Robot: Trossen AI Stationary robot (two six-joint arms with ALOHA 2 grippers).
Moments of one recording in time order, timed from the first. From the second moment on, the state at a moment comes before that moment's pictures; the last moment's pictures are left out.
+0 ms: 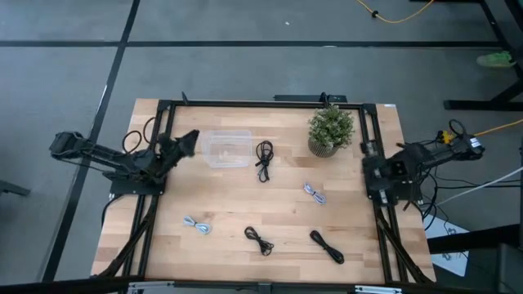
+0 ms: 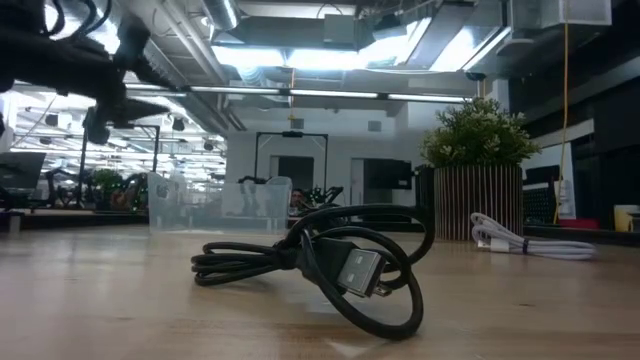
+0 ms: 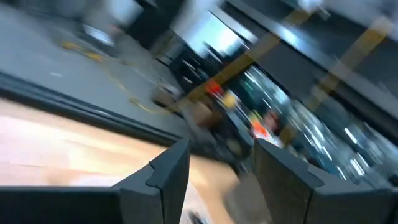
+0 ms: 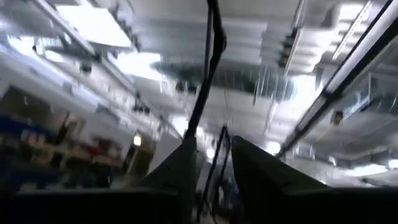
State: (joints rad) left arm -0.16 0.51 0.01 0.70 -1.17 -0.71; right arm 0.31 0.51 0.27 0.87 -0.14 -0.27
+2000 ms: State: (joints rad) left arm -0.19 0.98 0.77 0.08 -0.50 -0.21; right arm 0.27 1.70 0.91 -0.72 0.23 0.98
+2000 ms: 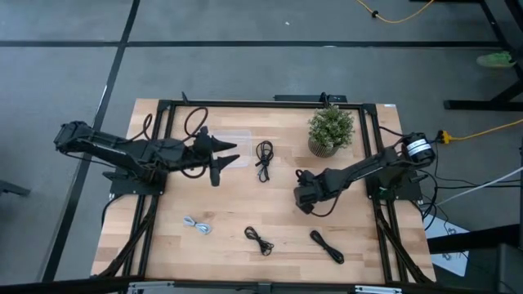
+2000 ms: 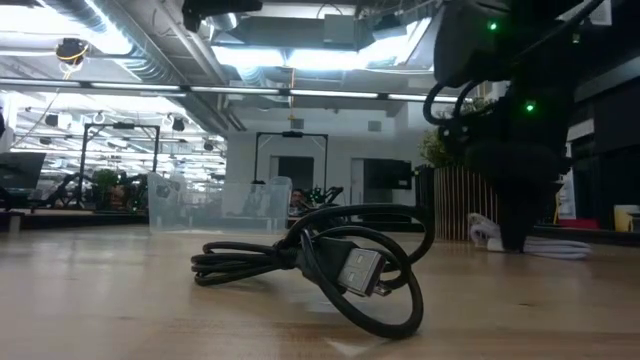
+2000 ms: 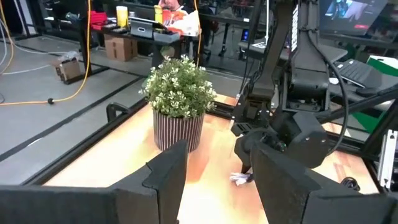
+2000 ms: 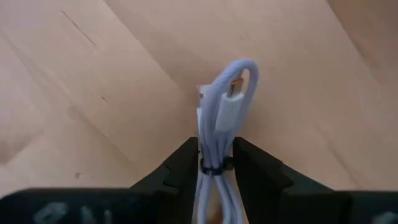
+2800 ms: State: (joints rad) left arm -0.24 1.02 0.77 0.05 -0.44 -0.30; right arm 0.25 1.61 0.91 -0.07 0.09 0.65
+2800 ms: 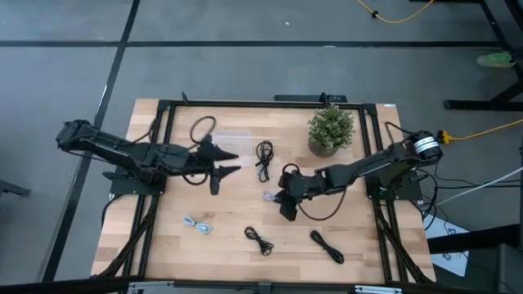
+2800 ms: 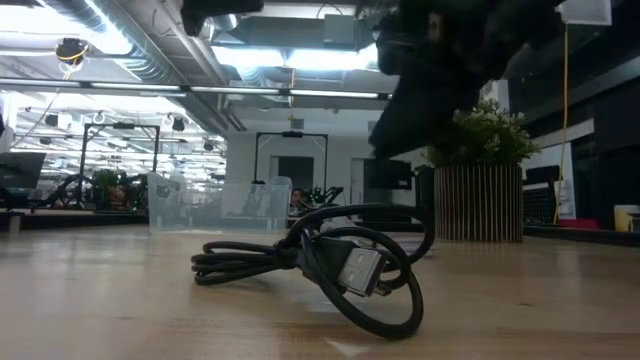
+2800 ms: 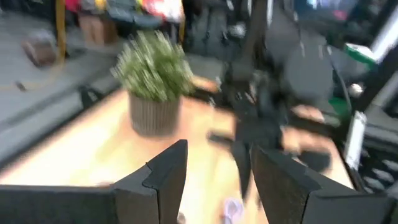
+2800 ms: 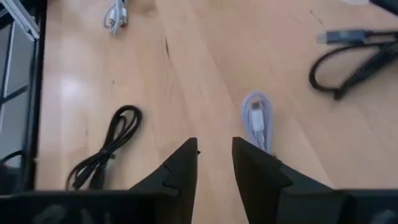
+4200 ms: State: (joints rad) left arm -0.18 1.89 1.24 -0.17 -0.14 -0.06; right arm 0.47 1.48 0.91 -0.75 0.22 1.11
